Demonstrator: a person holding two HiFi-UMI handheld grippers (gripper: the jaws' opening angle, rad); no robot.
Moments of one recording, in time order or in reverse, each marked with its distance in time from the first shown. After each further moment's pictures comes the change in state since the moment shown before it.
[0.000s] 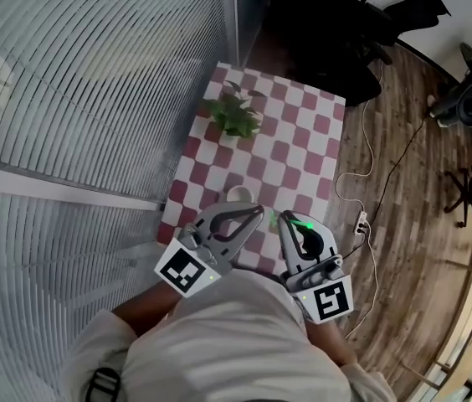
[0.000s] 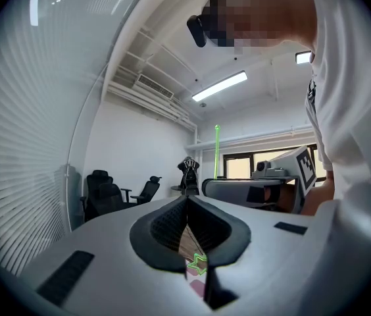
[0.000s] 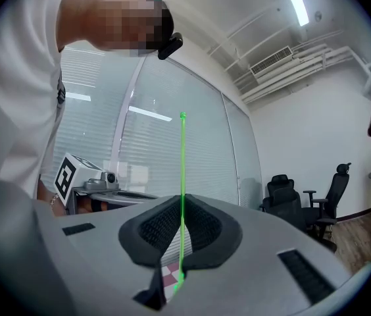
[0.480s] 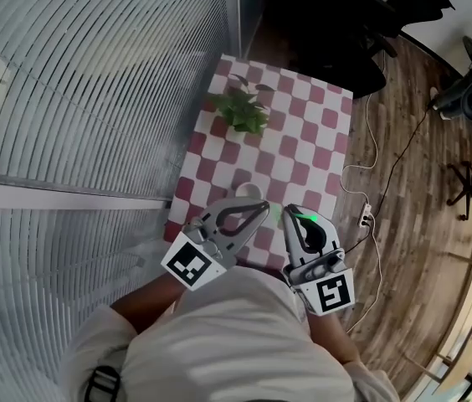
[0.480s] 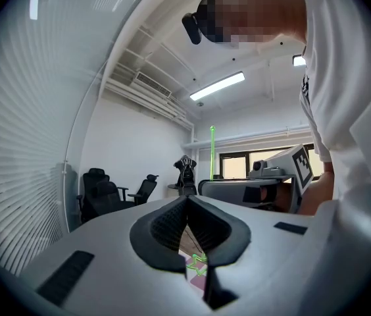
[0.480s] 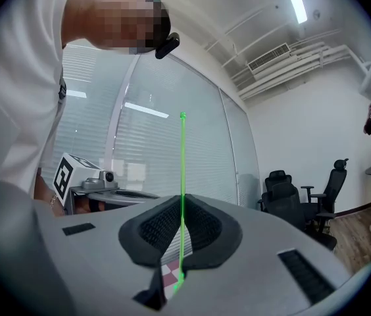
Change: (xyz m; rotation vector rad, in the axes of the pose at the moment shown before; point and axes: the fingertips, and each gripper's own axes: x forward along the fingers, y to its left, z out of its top) left arm -0.010 0.023 -0.027 0.027 0.039 -0.052; right arm 0.026 0.004 -0.029 0.003 0.028 -0.026
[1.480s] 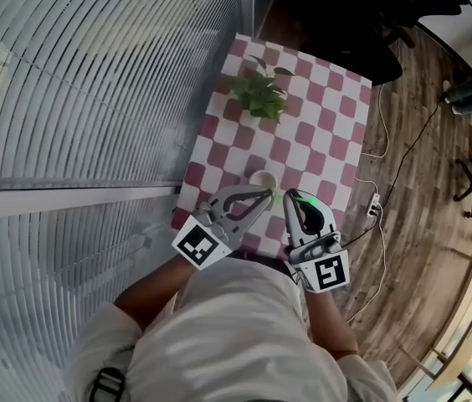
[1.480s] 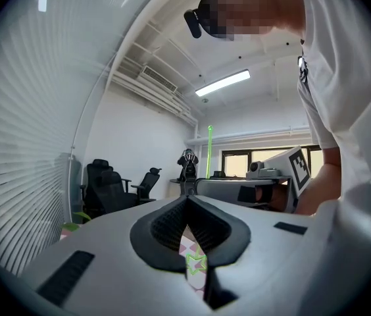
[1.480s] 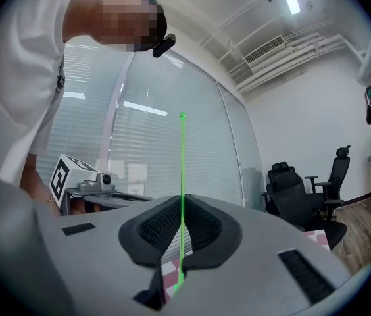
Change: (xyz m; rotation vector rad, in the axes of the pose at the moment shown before) left arm -0.017 0.030 -0.066 -0.023 0.019 0.004; right arm 0.034 0.008 -0.068 0.039 0.003 0.012
